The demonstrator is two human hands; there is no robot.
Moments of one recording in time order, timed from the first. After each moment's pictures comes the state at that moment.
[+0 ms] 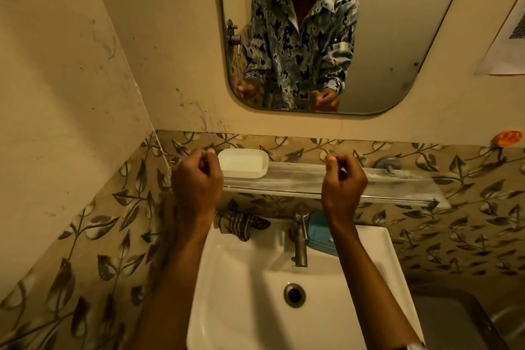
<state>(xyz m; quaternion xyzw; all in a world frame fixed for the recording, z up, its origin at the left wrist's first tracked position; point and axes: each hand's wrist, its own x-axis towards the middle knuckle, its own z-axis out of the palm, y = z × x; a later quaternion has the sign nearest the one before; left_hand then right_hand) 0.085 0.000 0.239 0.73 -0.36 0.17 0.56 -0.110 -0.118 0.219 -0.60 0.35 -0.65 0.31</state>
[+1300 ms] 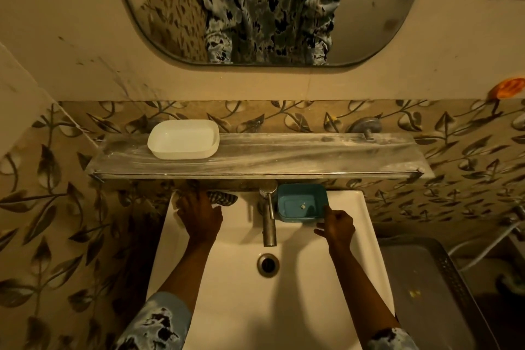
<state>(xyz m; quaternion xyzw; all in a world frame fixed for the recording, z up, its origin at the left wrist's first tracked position) 0.066 -0.068 -0.002 0.93 -0.36 -0.05 0.10 -0.201 -0.163 0.008 -0.39 0.69 -0.35 0.50</state>
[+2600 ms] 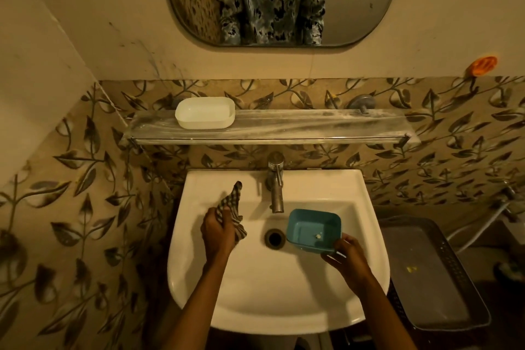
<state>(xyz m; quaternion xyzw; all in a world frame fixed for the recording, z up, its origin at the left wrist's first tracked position) -0.001 0.029 0.012 0.82 -0.23 -0.17 0.50 -0.280 -0.048 -0.018 -0.27 0.57 -0.33 0.71</state>
